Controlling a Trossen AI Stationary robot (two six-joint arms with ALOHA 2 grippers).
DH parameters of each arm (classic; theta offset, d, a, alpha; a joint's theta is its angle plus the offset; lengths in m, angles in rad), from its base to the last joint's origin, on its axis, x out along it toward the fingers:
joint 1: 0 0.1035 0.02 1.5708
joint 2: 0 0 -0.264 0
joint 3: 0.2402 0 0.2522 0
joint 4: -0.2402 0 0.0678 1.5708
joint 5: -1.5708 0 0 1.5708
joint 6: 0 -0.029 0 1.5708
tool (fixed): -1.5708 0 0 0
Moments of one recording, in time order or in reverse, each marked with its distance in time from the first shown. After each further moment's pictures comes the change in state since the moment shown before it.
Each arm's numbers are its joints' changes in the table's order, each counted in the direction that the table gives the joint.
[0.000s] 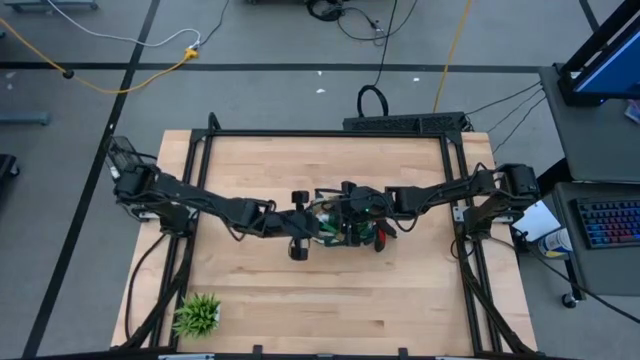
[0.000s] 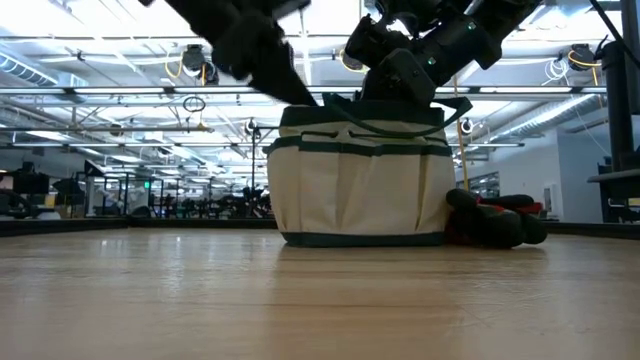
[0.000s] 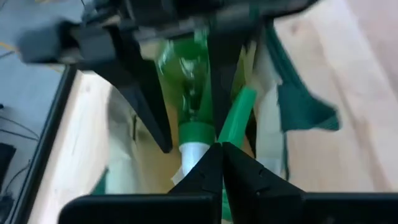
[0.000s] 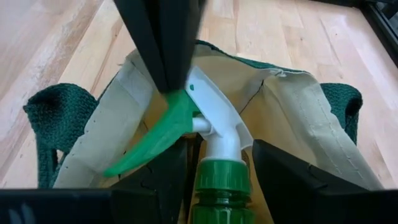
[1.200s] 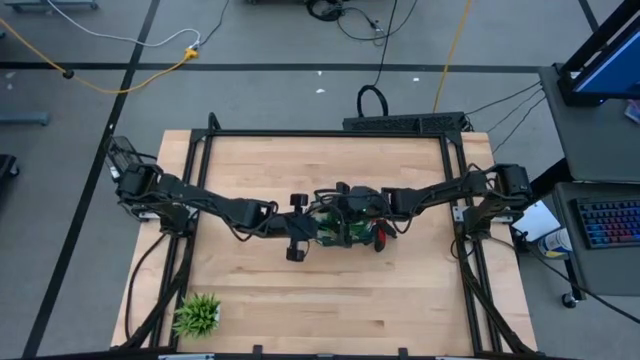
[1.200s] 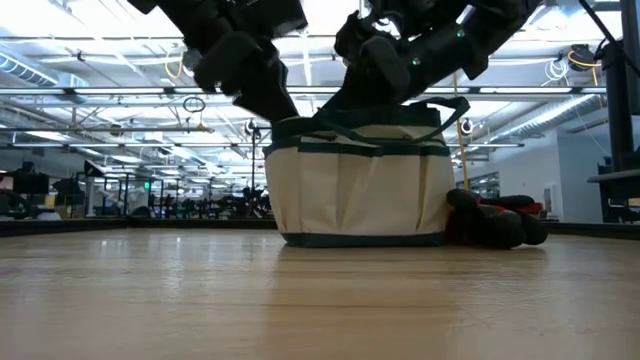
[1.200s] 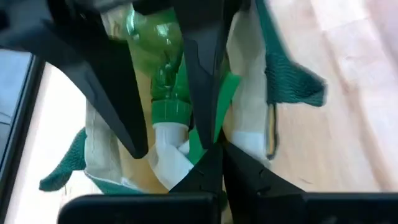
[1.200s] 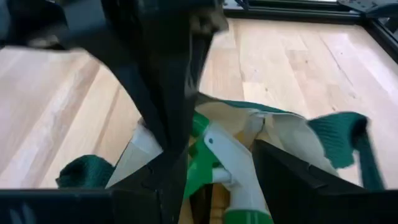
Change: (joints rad) left arm 0.003 -0.026 -0.004 -0.066 0.041 0.007; right arm -0.002 -0.065 0.004 0.161 -0.035 -0.088
